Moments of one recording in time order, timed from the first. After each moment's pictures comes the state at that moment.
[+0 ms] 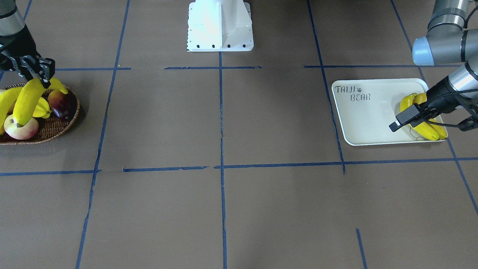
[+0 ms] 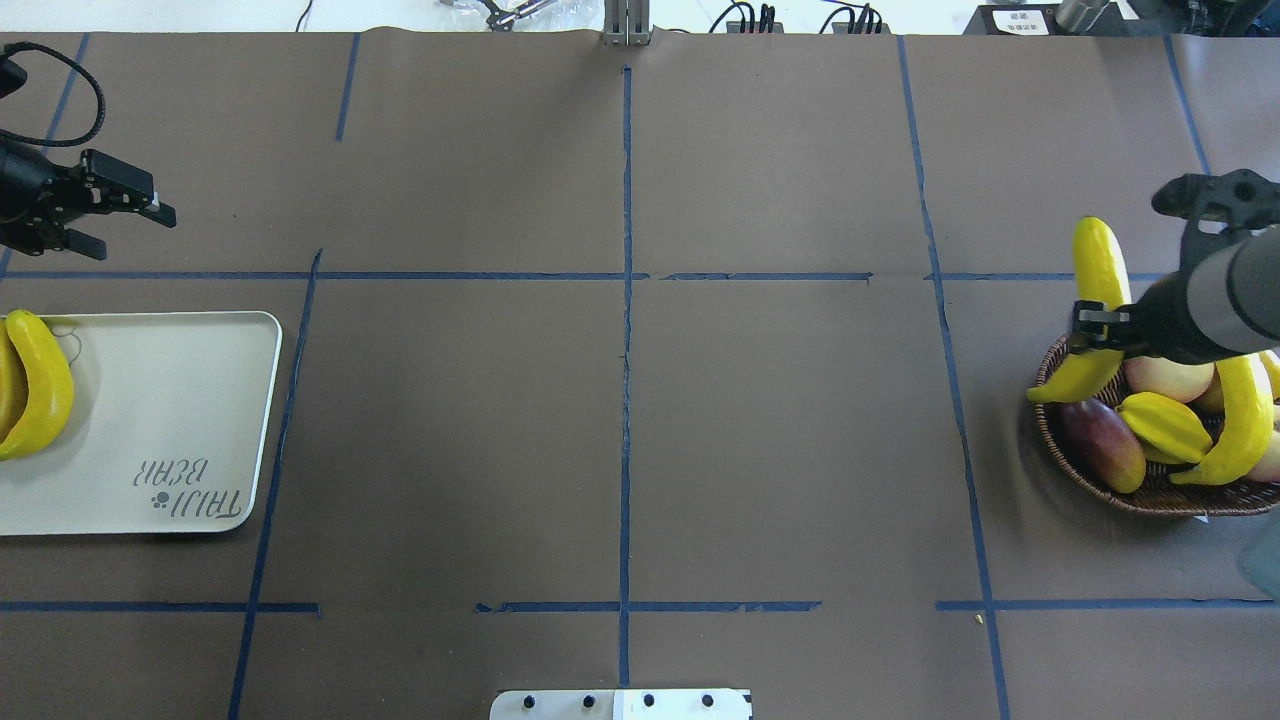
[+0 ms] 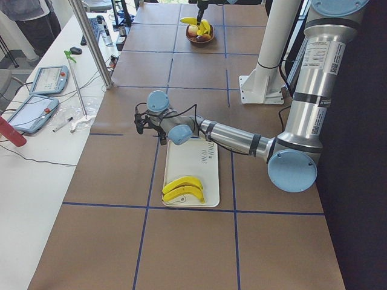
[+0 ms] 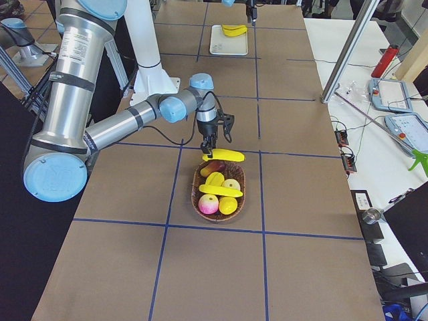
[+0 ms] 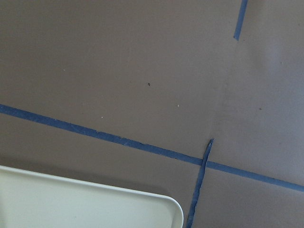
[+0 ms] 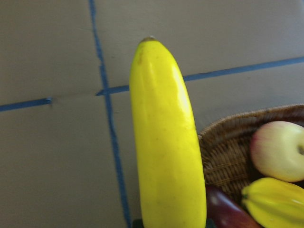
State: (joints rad) left arm -1.15 -1.75 -1.64 -2.14 -2.41 -1.12; right arm 0.83 -1.55 2.20 -1.58 1.89 1.11
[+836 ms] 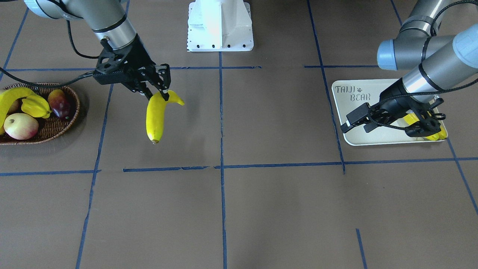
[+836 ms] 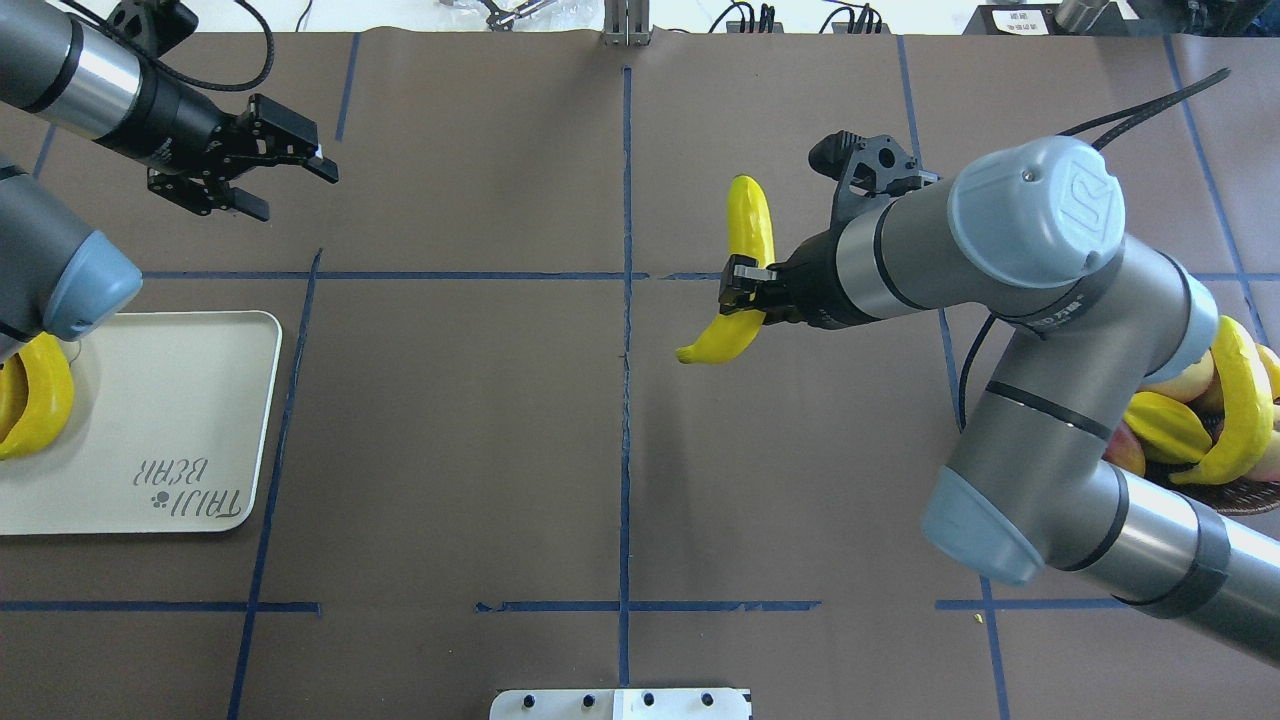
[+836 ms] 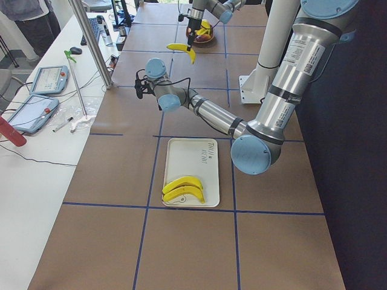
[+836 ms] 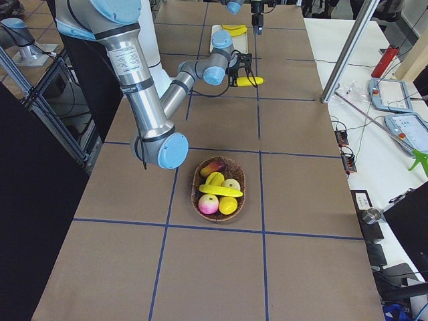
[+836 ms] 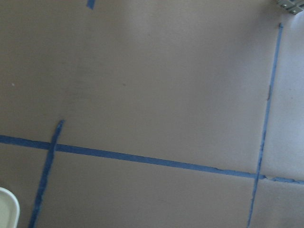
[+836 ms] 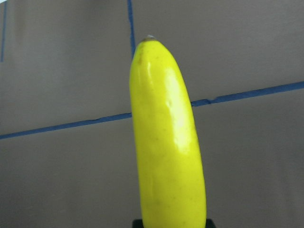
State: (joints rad) left arm -1.03 -1.99 -1.64 -2.15 -2.41 -1.35; right arm 0.63 -1.12 1.92 -1.18 1.90 1.41
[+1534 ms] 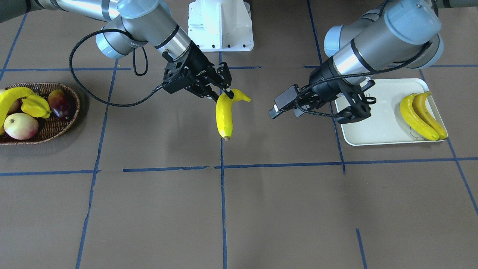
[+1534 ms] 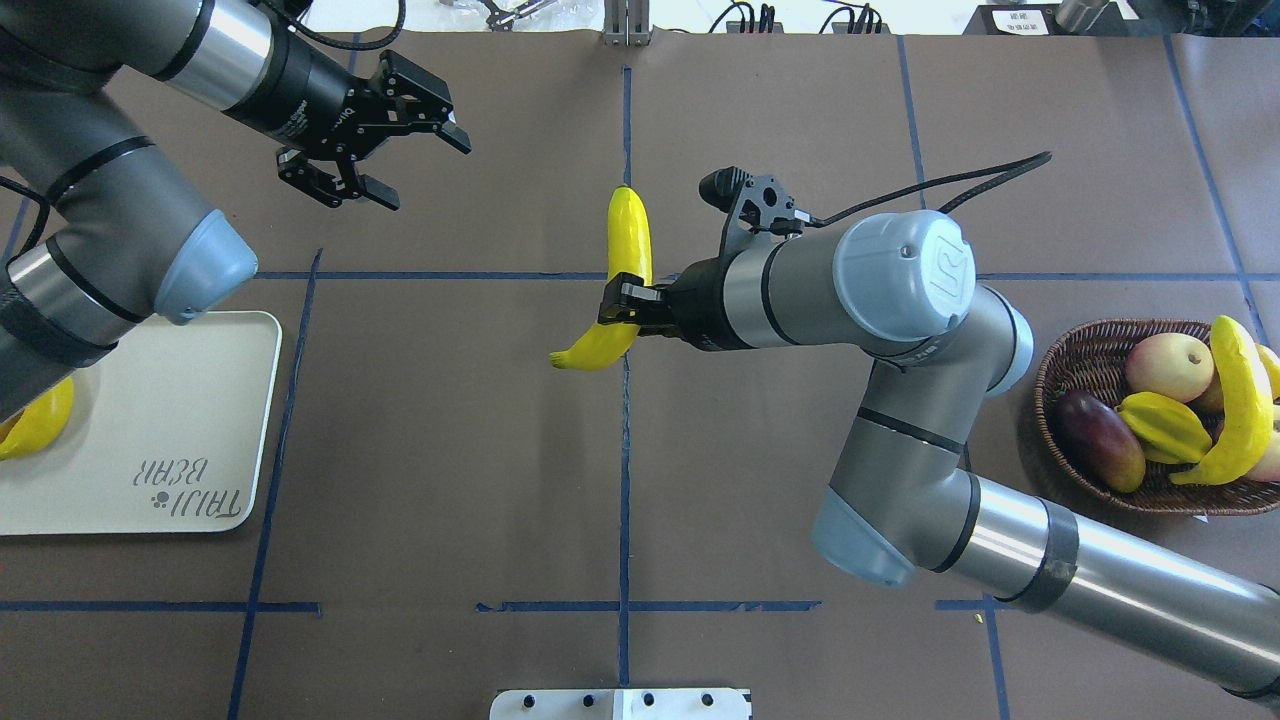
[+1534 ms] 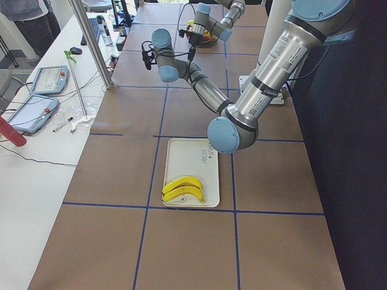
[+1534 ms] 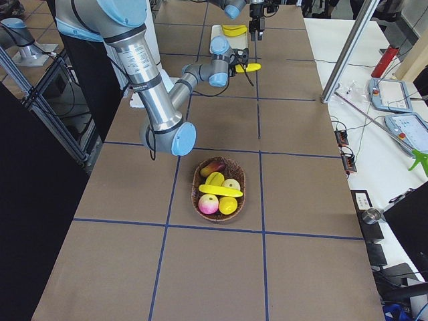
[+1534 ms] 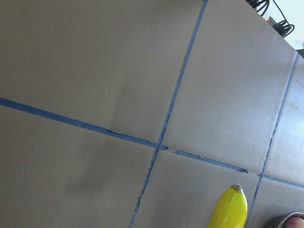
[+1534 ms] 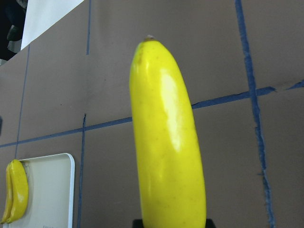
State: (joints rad) left arm -0.92 -2.19 -1.64 -2.15 -2.35 -1.65; right arm 0.52 -0.97 1.71 -0.89 1.81 1.51
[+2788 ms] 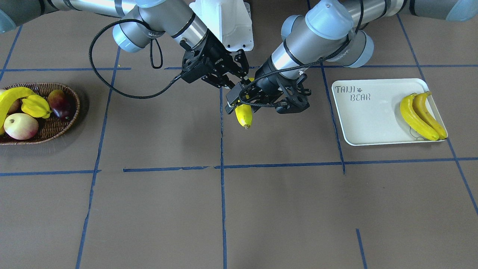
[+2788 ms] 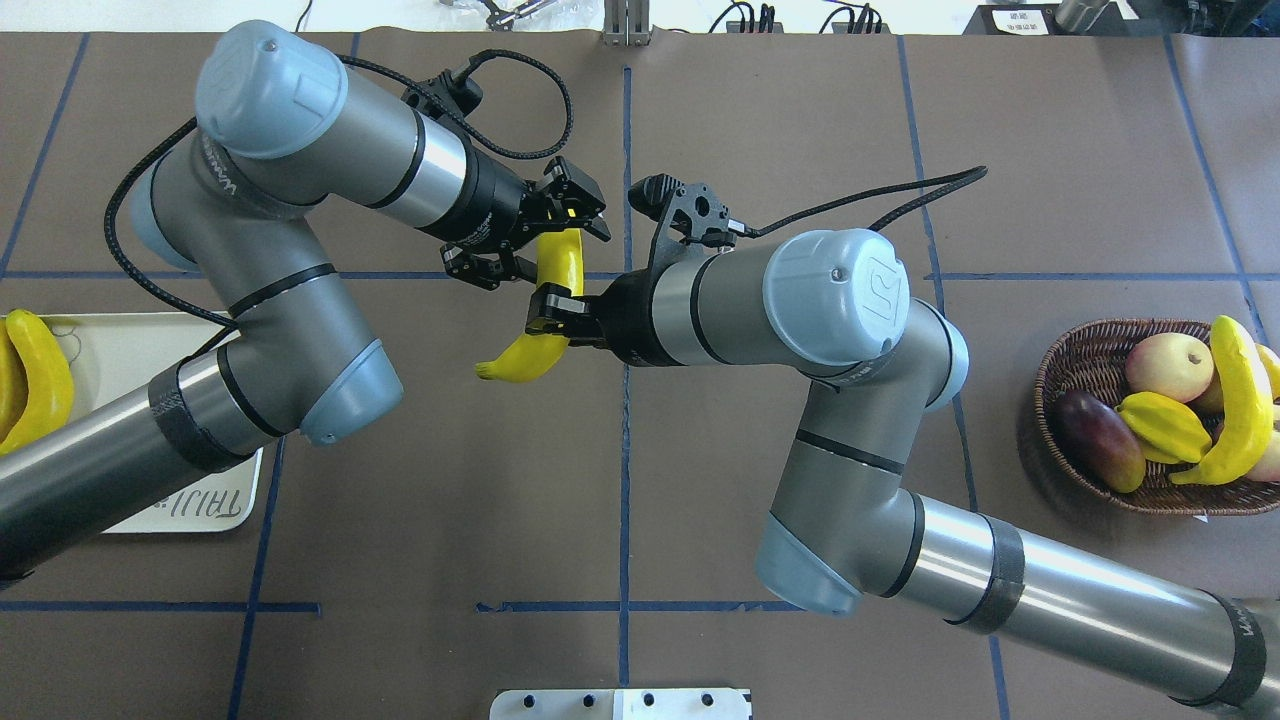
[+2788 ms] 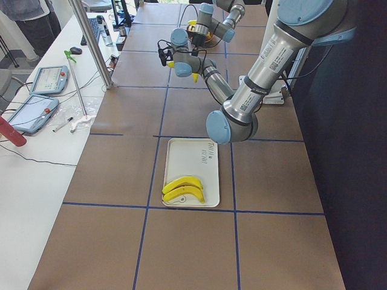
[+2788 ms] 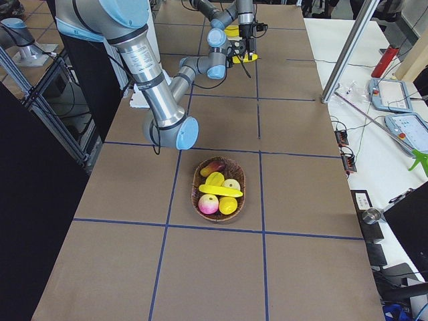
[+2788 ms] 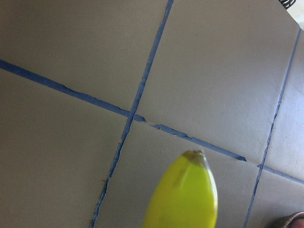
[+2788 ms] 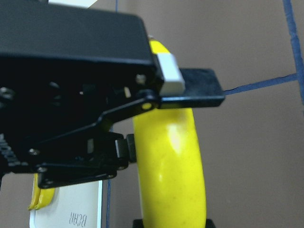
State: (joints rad) left arm -0.73 -2.25 -1.63 -2.14 -2.13 -1.71; right arm 0.49 -0.91 1.71 -0.89 1.79 1.52
